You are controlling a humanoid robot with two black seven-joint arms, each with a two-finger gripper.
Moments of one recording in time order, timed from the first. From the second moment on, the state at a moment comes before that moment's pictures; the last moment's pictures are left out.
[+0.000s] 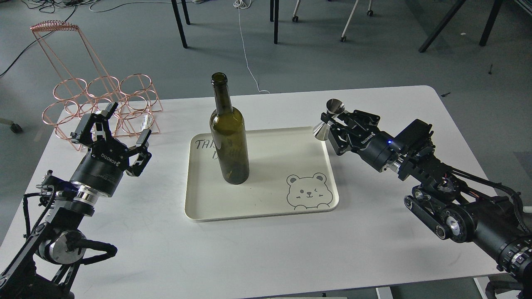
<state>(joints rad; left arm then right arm) -0.04 0.24 -1.45 -1.26 0.66 -0.45 -0.28 0.61 -0.30 0.71 0.75 -2.13 -0.49 0.49</state>
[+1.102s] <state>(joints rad) -0.04 0.23 -1.46 -1.28 0.66 -0.45 -0.28 0.51 -0.41 0.66 0.52 -1.77 -0.49 0.49</state>
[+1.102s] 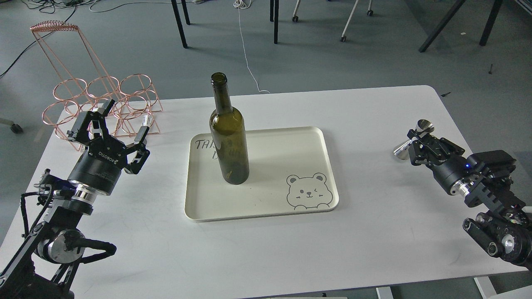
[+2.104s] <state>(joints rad) -0.04 0.23 -1.47 -1.28 0.66 -0.45 -0.28 0.48 -0.62 0.50 0.71 -1.73 -0.49 0.49</state>
